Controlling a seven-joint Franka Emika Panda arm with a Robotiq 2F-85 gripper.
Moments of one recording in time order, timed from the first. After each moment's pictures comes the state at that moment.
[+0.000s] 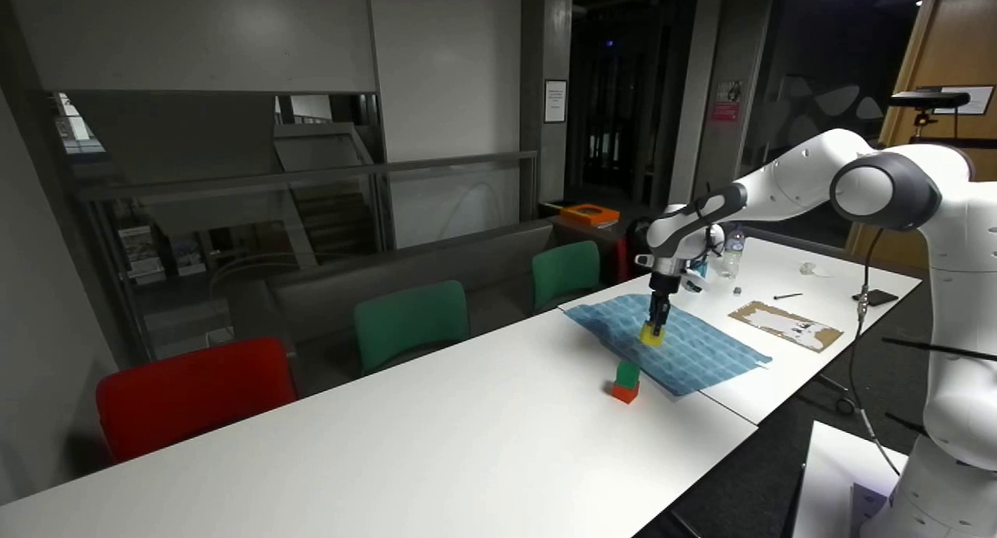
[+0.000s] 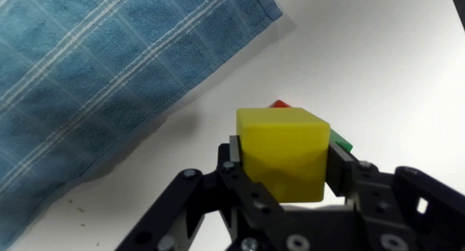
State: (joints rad) arm -0.34 0.33 -0.11 -1.98 0.30 2.19 -1.13
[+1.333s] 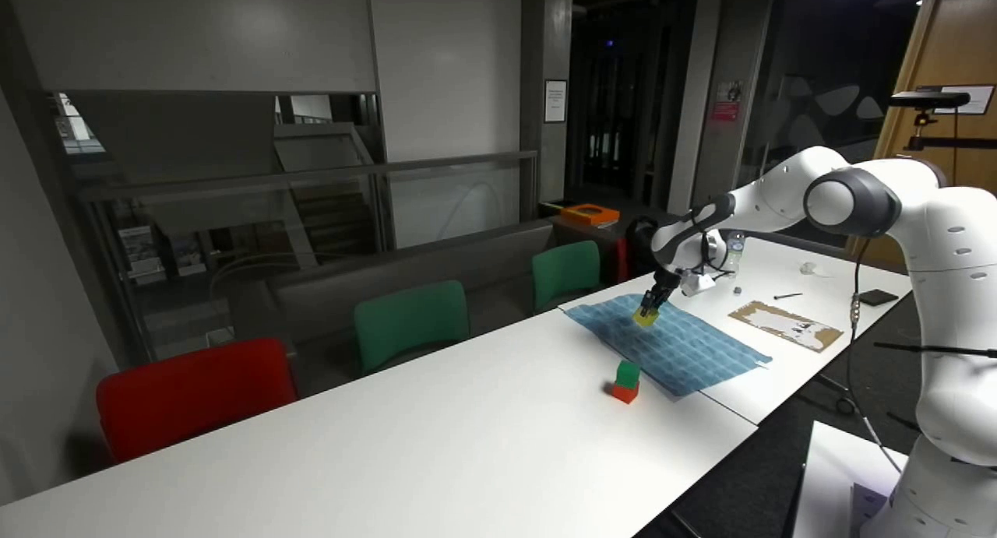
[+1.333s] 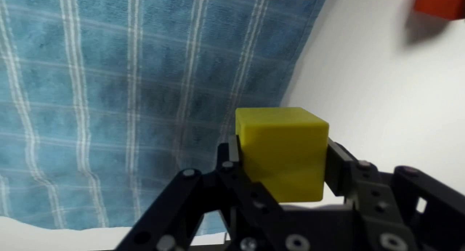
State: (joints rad) arm -0.43 0.47 -0.12 -1.90 0.46 2.57 -0.71
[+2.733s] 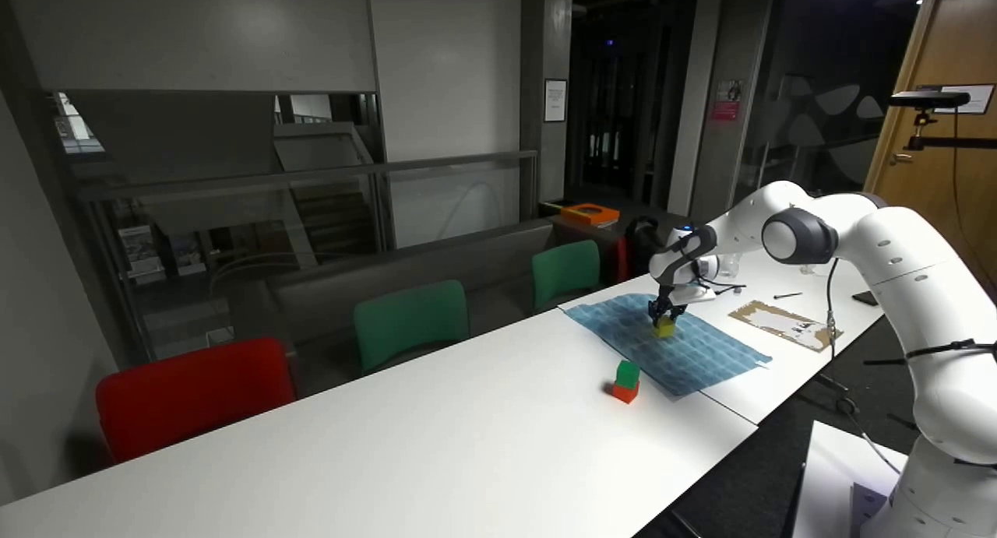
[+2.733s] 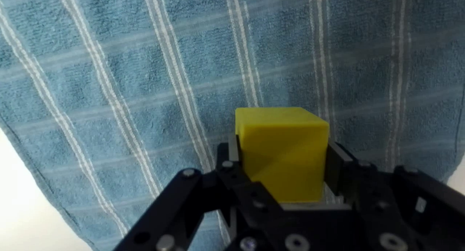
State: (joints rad) arm -0.46 0.78 -0.21 -1.58 0.20 2.46 -0.12
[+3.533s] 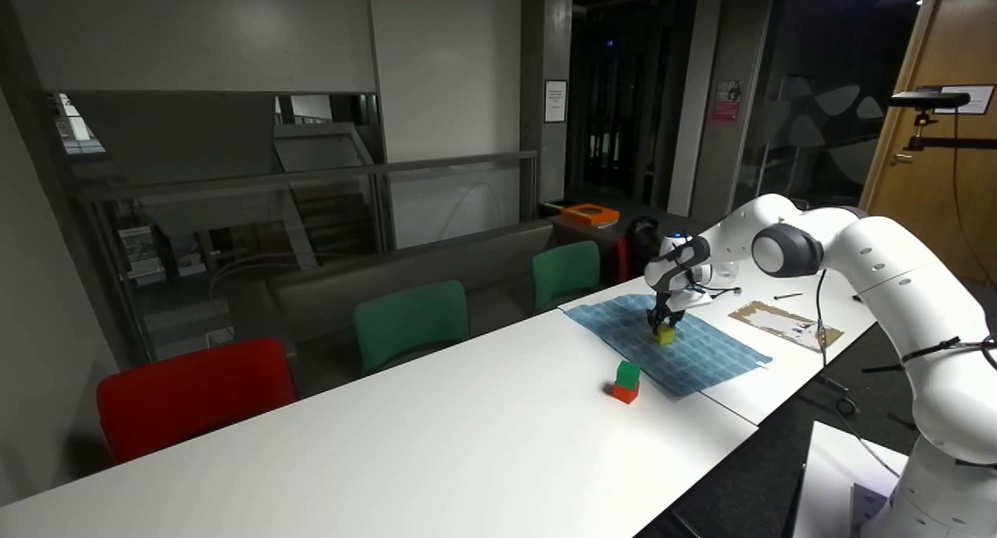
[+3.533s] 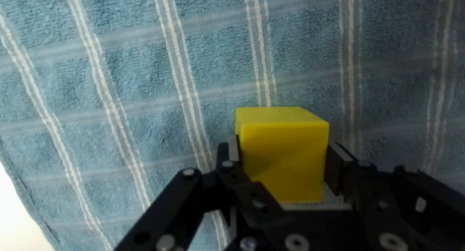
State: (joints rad) arm -0.47 0.88 -0.21 -1.45 0.15 2.38 -0.12
